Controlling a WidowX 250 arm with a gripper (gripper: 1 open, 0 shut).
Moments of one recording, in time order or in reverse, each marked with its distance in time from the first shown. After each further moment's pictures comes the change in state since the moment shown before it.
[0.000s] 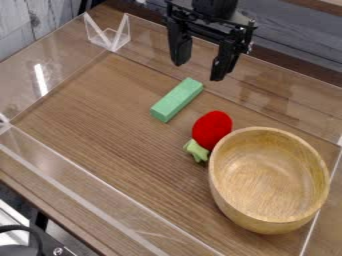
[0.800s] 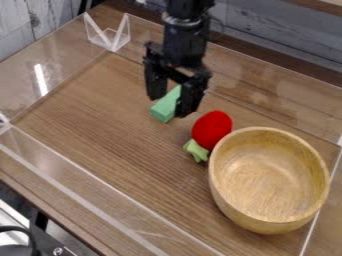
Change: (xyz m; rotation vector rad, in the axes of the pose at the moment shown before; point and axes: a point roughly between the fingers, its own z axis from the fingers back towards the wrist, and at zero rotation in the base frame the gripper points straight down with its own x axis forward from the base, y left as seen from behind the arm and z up) arm -0.008 0.041 -0.065 -0.010 0.064 -0.165
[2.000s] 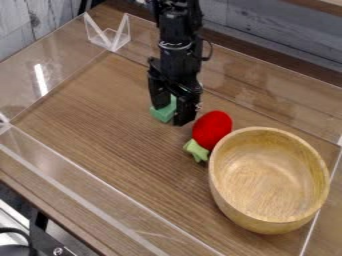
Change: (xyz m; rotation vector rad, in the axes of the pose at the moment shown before) arm 0.027 0.015 -0.034 -0.005 -0.105 -0.104
